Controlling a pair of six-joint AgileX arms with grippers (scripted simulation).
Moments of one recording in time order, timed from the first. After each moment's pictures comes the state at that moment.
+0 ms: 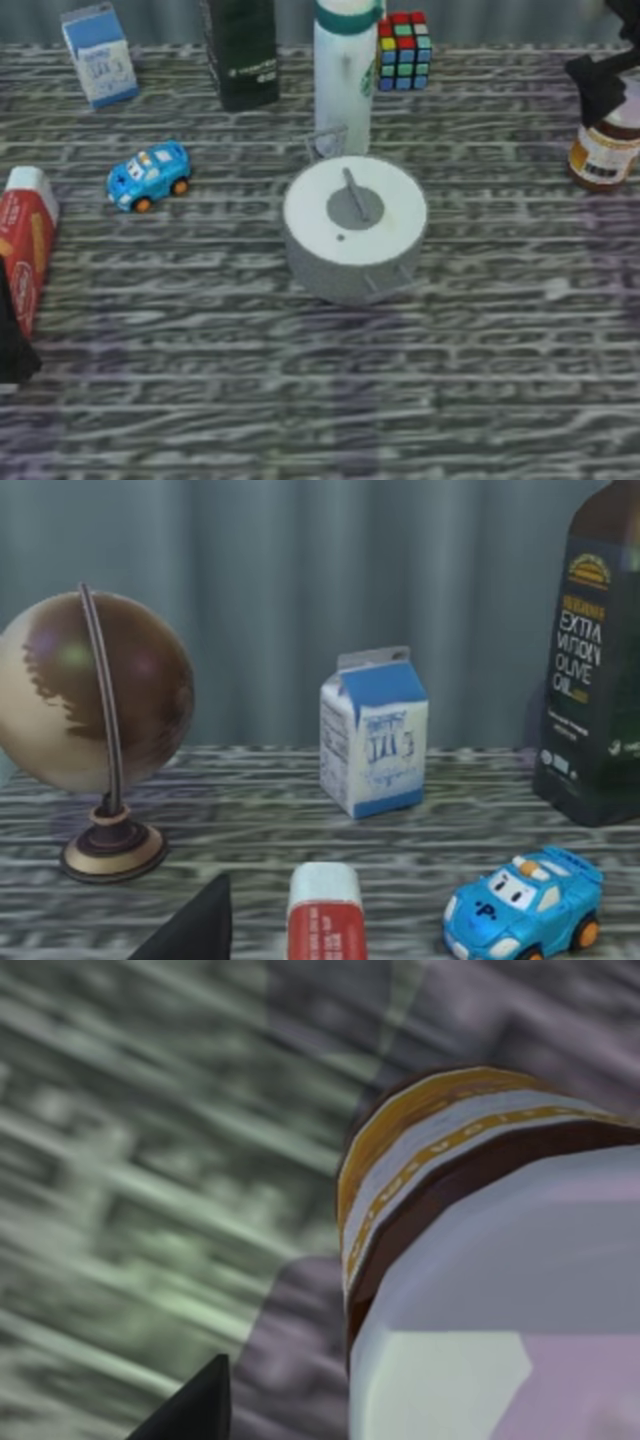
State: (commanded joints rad) left arm 0.00 0.00 0.00 0.00 0.00 0.00; right arm 0.01 2.74 2.90 -1.64 -0.03 -0.41
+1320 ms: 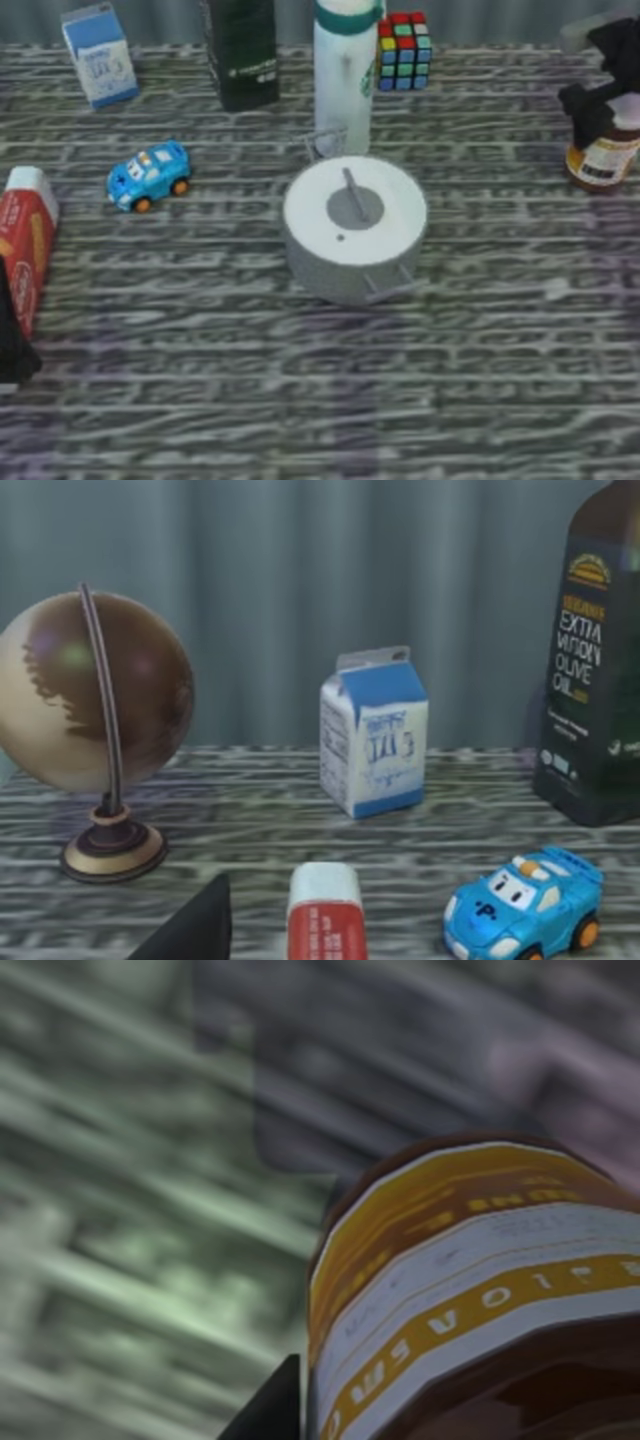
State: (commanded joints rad) left arm 0.00 0.00 0.00 0.00 0.00 0.00; right arm 0.01 3.00 3.25 -1.73 -0.03 -0.41
